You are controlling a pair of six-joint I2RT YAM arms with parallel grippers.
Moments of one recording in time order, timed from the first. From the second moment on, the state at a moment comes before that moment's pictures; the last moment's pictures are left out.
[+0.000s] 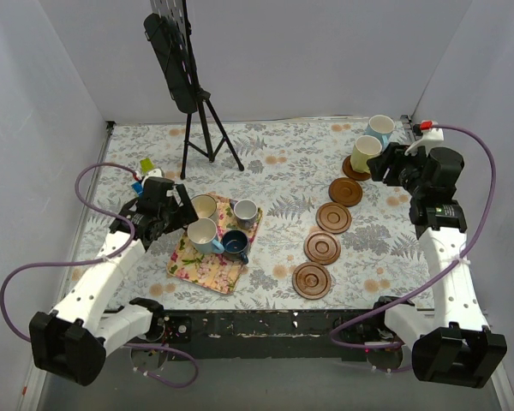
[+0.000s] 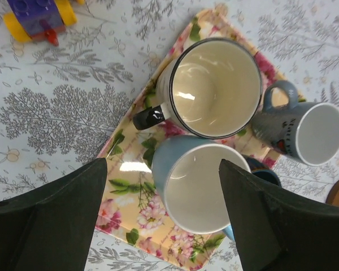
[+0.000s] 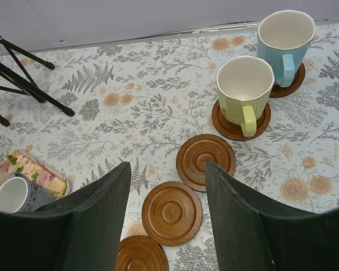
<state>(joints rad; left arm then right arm) -0.31 0.99 0.87 -0.67 -0.22 -0.61 -0.08 1.00 0.97 -0.23 -0.33 0.18</state>
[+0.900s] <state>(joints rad) -0.31 1.13 0.82 -0.71 -0.06 -0.71 -0.08 0.96 0.92 -0.25 -0.41 0.19</state>
